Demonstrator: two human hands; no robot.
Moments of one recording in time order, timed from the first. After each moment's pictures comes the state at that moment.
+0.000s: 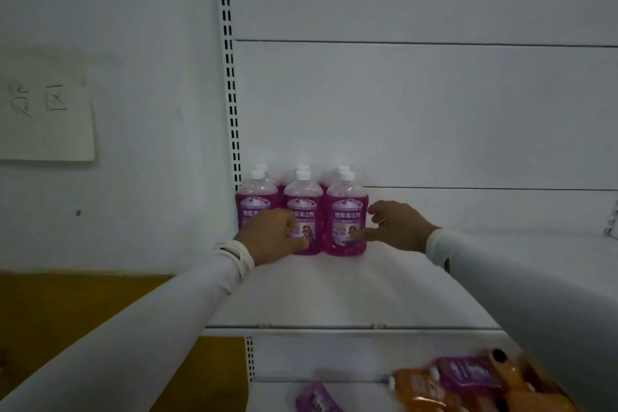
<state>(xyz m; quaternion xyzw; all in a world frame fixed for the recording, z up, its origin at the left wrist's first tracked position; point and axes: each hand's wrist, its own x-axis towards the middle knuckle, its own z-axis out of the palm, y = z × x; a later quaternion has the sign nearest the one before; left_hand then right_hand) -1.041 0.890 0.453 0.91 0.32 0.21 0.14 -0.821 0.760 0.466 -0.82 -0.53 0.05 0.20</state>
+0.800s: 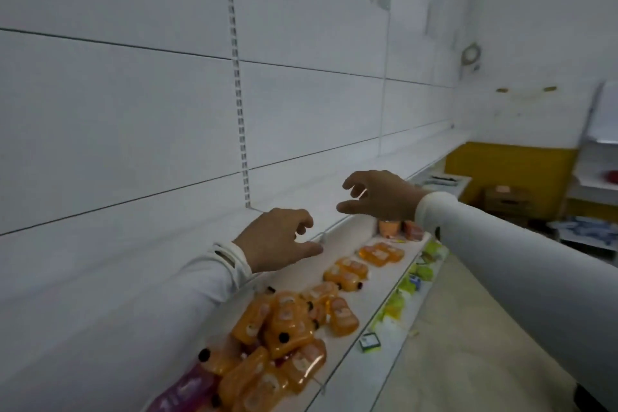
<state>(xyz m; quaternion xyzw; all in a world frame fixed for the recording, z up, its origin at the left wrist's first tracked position) -0.670 0.483 0.476 0.96 -0.18 0.12 0.15 -0.612 0.270 0.519 -0.96 -0.21 -0.08 0.17</state>
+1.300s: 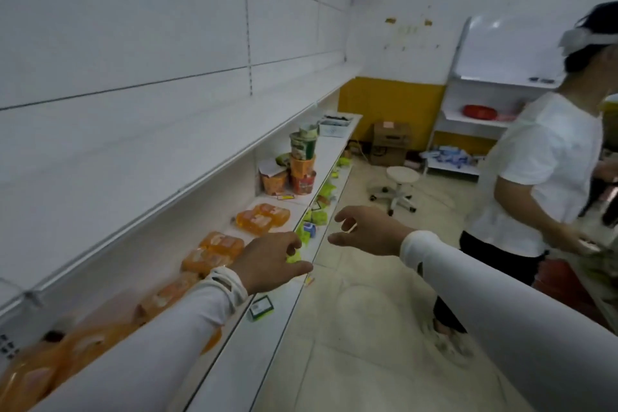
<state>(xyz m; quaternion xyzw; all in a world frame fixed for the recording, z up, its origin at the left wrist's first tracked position) -0.388 0.188 0.310 0.93 -0.28 -0.07 0.23 -0.410 -0.028 0.348 -0.98 0.00 0.06 0.19</state>
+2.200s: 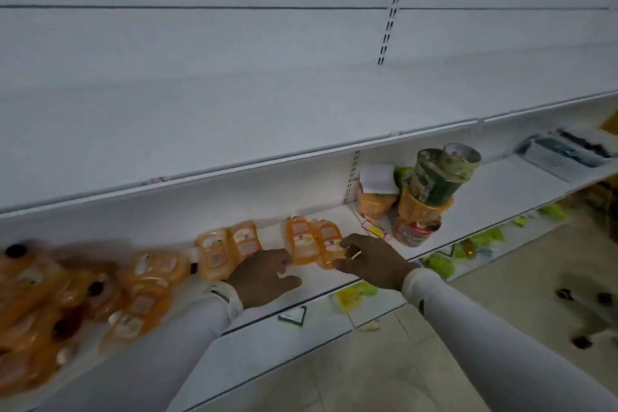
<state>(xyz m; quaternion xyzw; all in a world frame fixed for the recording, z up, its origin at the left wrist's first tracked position) -0.055 0.062 0.176 0.93 0.16 -0.09 0.32 0.093 -0.136 0.197 -0.89 -0.32 0.26 0.21</state>
